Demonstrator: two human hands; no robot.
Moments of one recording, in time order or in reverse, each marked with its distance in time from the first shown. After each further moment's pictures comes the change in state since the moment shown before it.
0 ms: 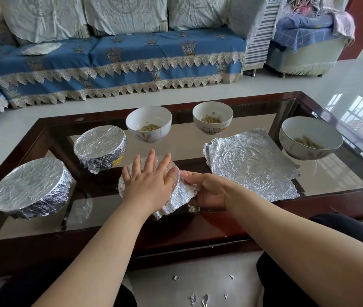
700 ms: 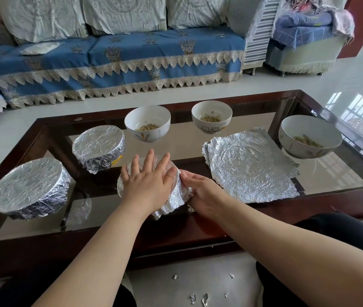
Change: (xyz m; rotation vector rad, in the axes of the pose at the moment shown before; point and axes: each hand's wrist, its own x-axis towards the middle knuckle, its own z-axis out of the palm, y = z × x) left_hand 0.000 0.001 0.000 -0.013 0.004 -0.011; right_hand -0.005 0.025 0.024 0.040 0.118 -0.358
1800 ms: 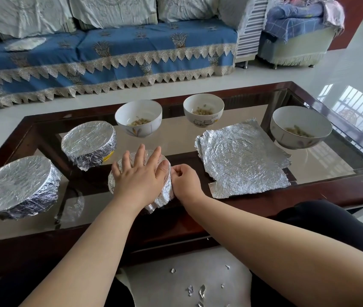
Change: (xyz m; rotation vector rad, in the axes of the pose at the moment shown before) left_hand 0.001 0.002 -0.001 0.014 -0.004 -0.030; right_hand 0.019 0.018 0.013 -0.919 0.485 -0.193
